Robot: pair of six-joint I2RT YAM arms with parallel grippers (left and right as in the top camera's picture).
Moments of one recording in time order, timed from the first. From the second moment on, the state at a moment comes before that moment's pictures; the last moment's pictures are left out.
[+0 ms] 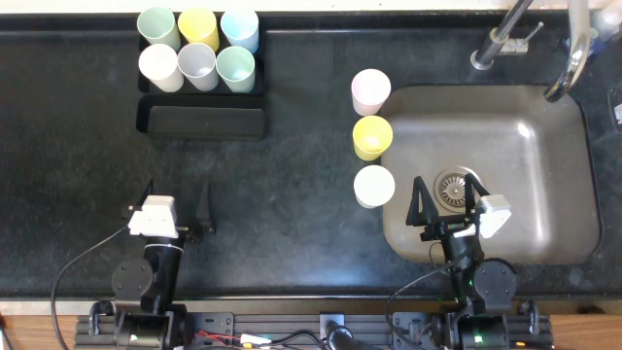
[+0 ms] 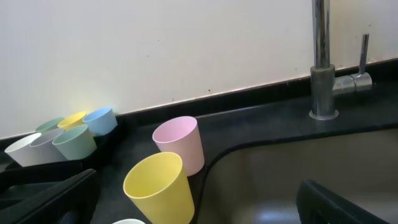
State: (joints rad) left arm -0.04 0.02 0.01 -0.08 0.04 -0.02; right arm 0.06 0.01 0.02 -0.01 -0.11 0.31
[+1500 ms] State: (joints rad) left arm -0.55 2.27 2.48 -1.30 0.20 -0.57; right arm 0.06 0.01 0.02 -0.01 -0.12 0.31
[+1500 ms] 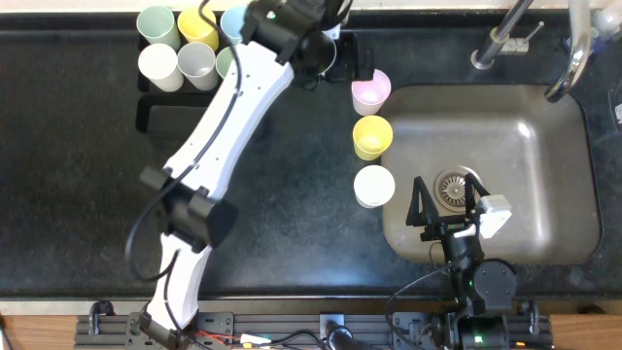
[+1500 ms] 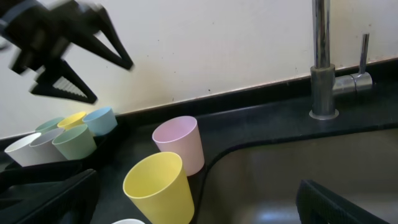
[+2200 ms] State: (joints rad) left arm -0.56 2.53 2.58 -1.32 0.17 -0.78; right arm 0.06 0.01 0.02 -0.01 -0.12 0.31
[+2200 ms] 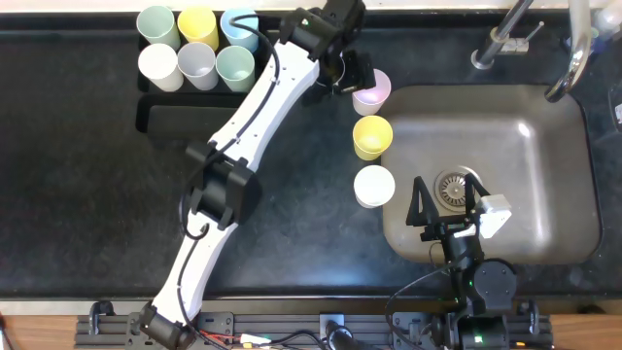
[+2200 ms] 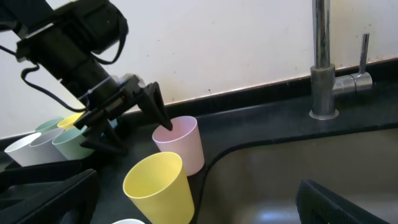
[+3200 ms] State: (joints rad) left arm -0.53 2.46 2.58 -1.48 0.09 -0.84; right arm 0.06 0.01 0.02 -0.01 -0.12 0.31
